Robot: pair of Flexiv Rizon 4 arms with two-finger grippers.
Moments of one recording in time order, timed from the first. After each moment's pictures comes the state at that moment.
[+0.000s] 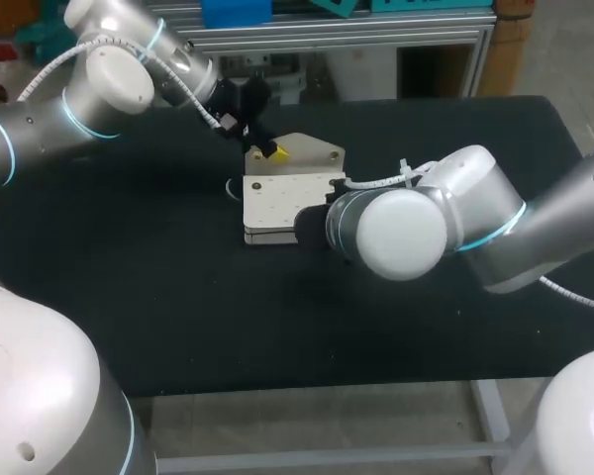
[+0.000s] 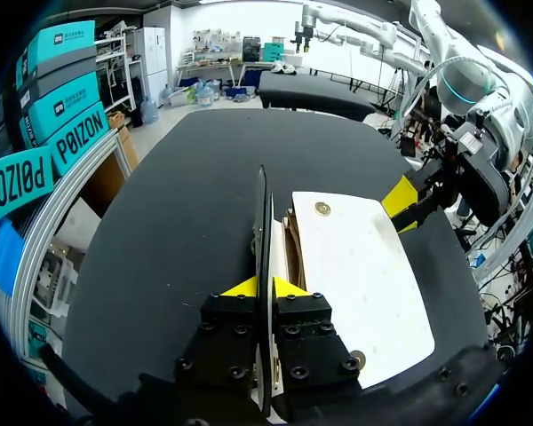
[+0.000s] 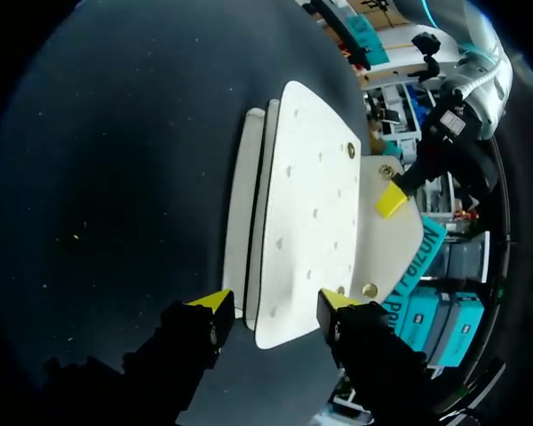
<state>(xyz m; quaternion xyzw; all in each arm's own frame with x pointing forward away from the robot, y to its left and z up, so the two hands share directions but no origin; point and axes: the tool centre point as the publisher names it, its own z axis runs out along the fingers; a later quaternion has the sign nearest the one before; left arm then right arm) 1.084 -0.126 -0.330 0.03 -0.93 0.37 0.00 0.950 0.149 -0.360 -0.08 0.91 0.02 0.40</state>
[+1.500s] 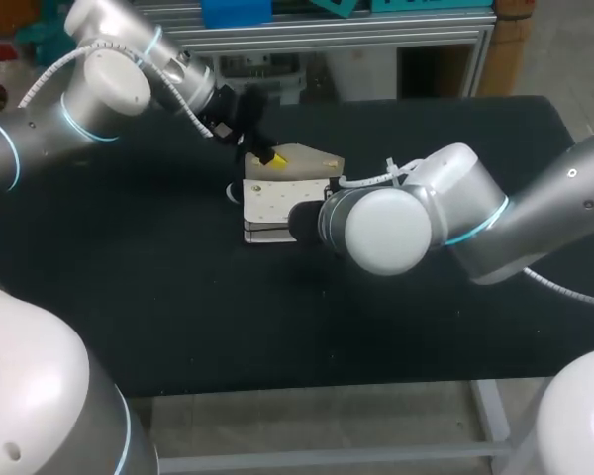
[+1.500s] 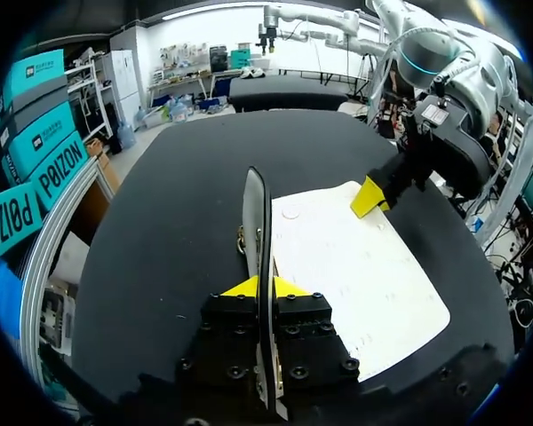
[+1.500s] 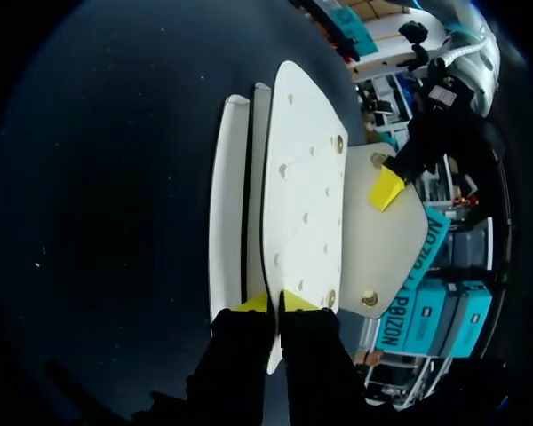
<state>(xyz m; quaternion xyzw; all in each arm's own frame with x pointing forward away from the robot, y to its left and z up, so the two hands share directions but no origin) 1.076 -0.126 -0.344 -0.07 -0.92 0.38 -0.01 0.973 0.156 -0.379 -0.05 0.92 0.04 0.40</state>
